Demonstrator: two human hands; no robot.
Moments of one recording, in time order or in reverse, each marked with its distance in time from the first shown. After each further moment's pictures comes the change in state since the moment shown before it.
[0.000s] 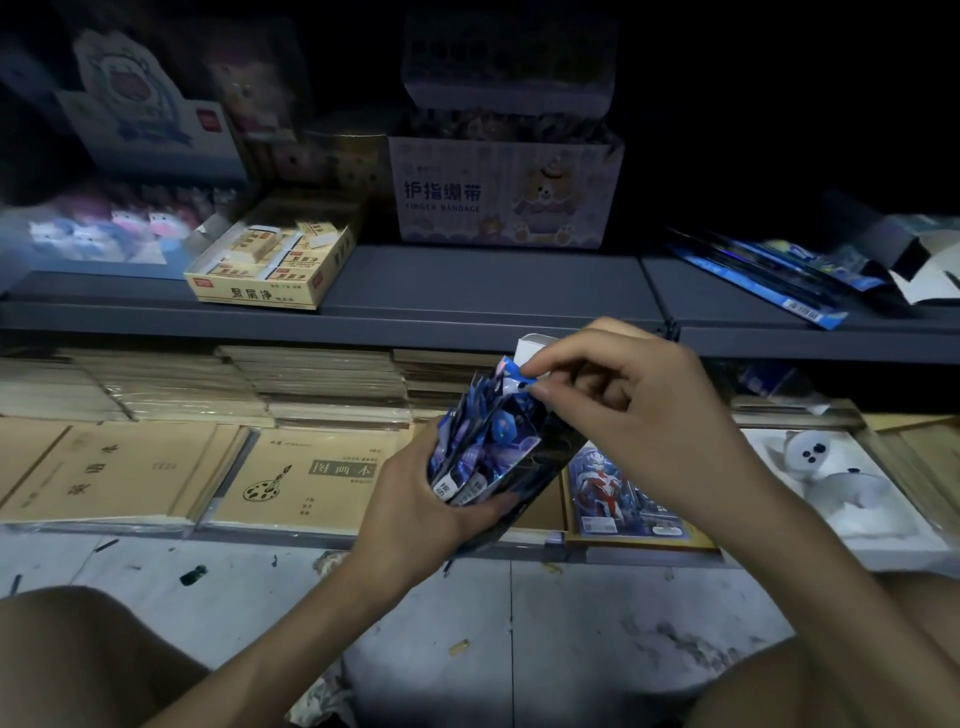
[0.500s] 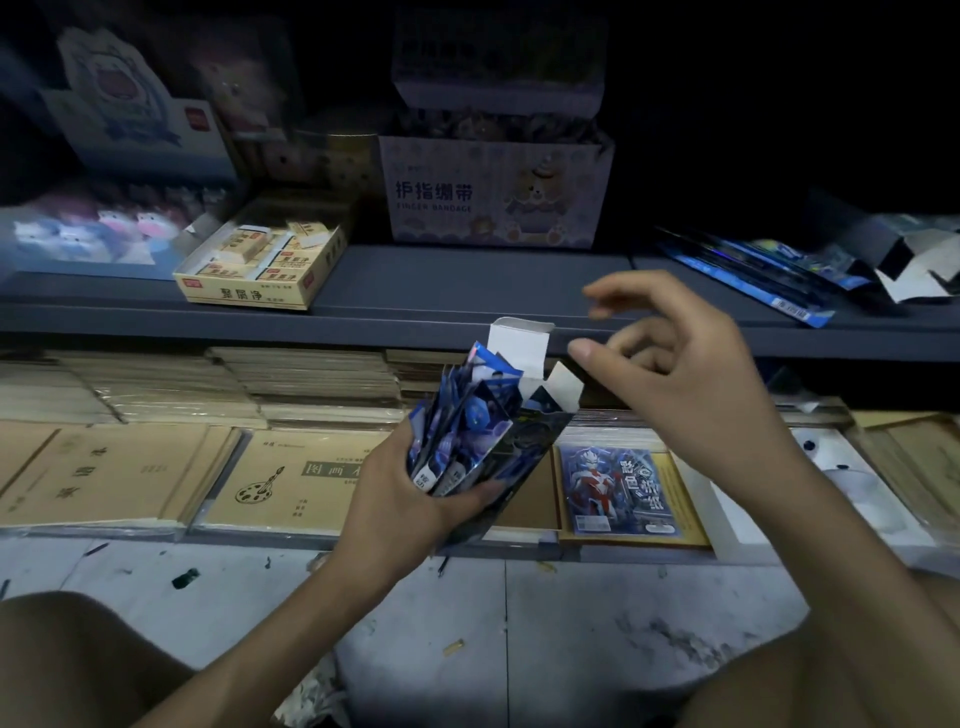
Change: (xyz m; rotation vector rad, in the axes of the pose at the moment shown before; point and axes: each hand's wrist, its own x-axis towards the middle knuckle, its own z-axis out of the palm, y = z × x) left_hand 0.002 0.001 -0.006 0.015 0.054 -0.019; right_hand 0.006 0.016 -0.023 0.093 0.160 0.098
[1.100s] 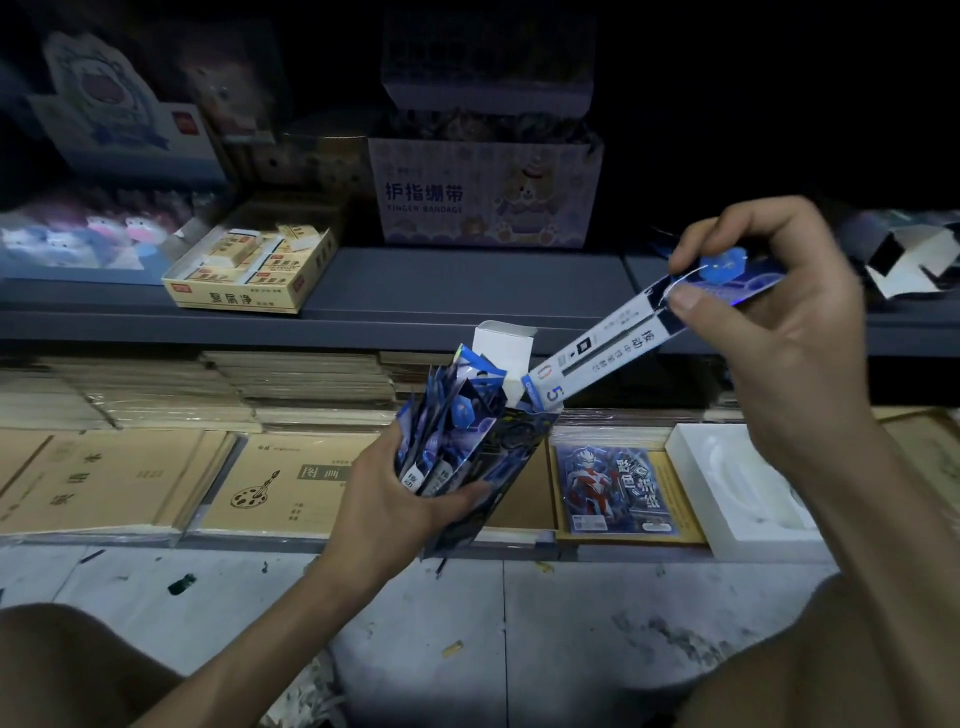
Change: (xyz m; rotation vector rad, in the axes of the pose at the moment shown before) left_hand 0.002 -0.004 -0.001 0.008 0.004 -0.049; right_hand 0.011 -0.005 -0.037 0.240 0.083 -0.297
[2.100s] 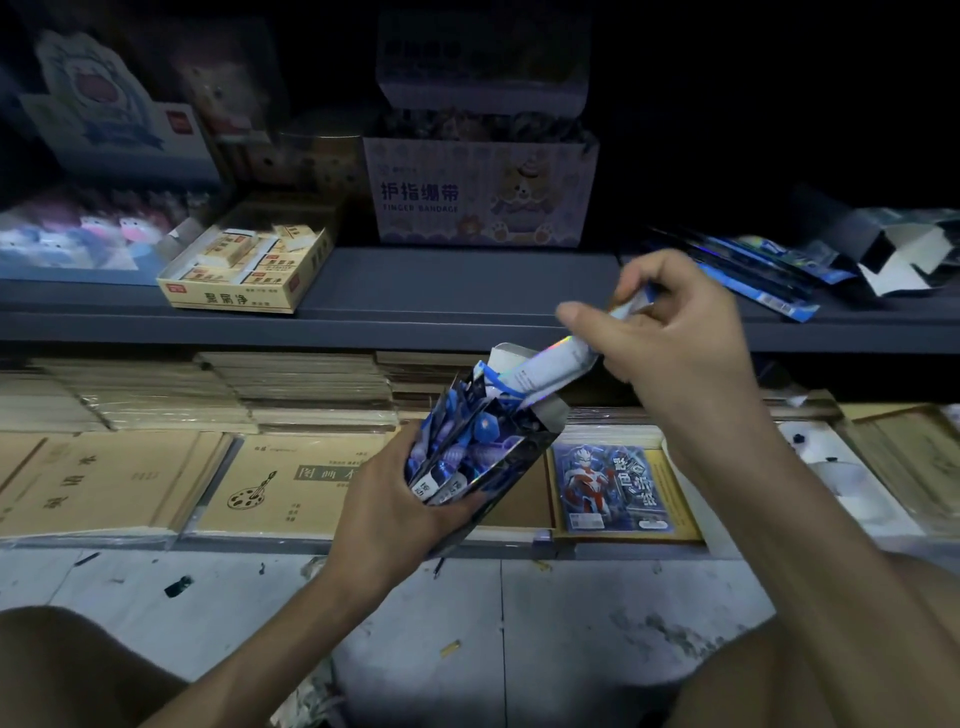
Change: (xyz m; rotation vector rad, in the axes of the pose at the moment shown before) left_hand -0.002 -0.009 0.006 0.113 0.006 0.027; right_hand -0.002 -0.001 0.049 -0.010 0.164 0.407
